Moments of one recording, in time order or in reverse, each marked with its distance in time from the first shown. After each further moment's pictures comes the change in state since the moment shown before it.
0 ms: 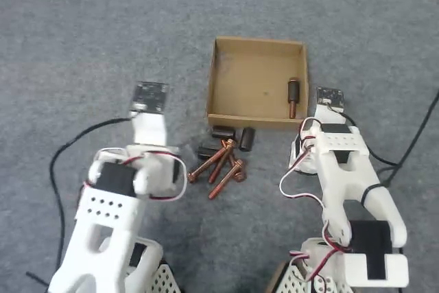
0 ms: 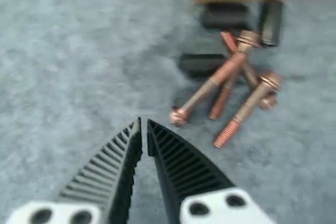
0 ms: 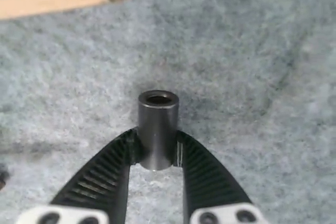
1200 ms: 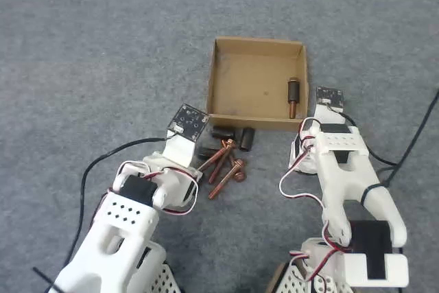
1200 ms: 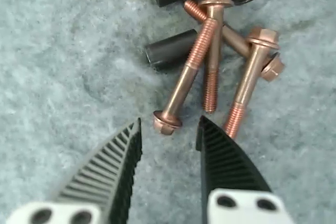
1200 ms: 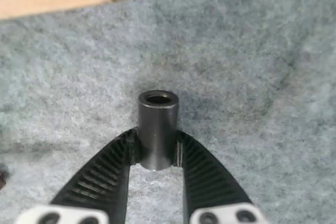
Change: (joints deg) left arm 5.8 0.1 15.9 -16.6 -13.5; right arm -0.1 0.0 0.0 0.0 0.0
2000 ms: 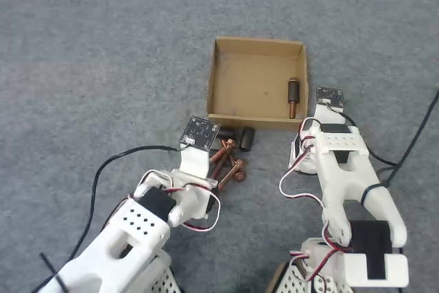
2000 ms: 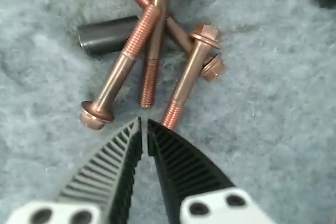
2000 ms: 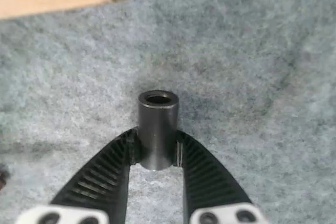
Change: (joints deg) left arm 13.4 0.0 5.1 -5.2 21.4; right arm 0.0 0.0 0.0 0.0 0.0
